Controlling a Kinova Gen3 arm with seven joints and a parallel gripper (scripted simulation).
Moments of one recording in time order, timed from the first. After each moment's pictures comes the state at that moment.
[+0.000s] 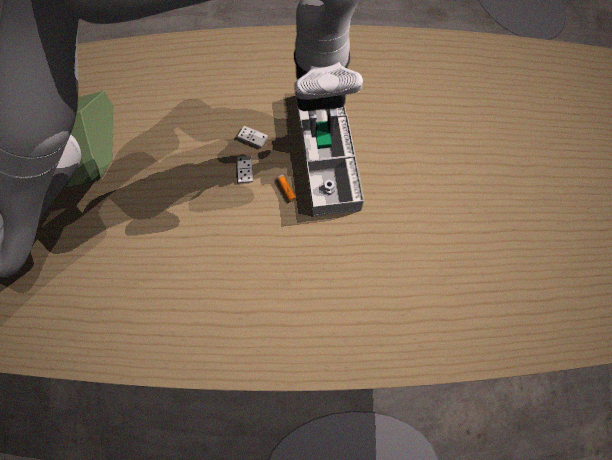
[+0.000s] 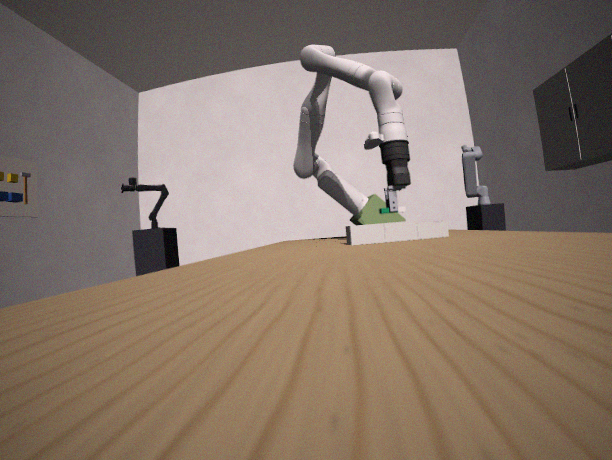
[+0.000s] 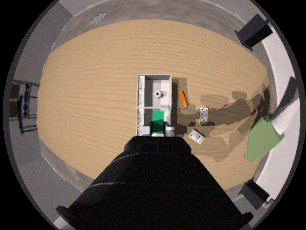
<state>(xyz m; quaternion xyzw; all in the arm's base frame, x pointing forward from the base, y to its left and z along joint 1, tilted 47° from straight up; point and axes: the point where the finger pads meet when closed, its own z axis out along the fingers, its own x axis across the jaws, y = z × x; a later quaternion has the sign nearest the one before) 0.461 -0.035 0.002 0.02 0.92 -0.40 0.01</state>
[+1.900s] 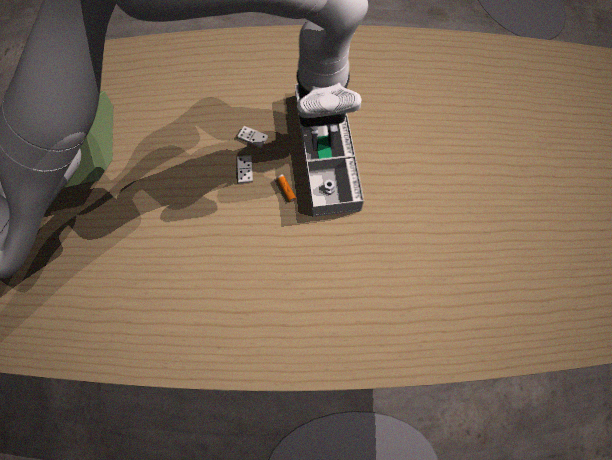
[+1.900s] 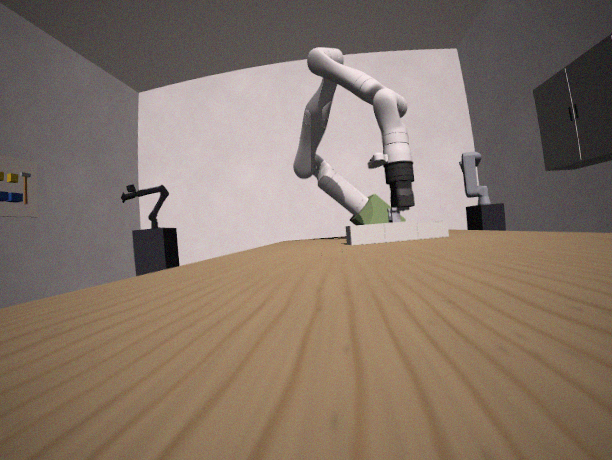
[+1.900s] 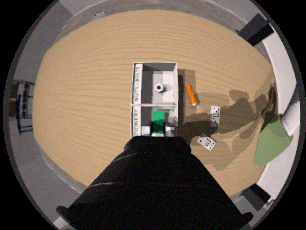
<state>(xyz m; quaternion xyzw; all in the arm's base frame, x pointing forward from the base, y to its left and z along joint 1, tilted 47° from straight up) 0.465 -0.074 -0.038 0.02 0.92 -0.40 0.01</state>
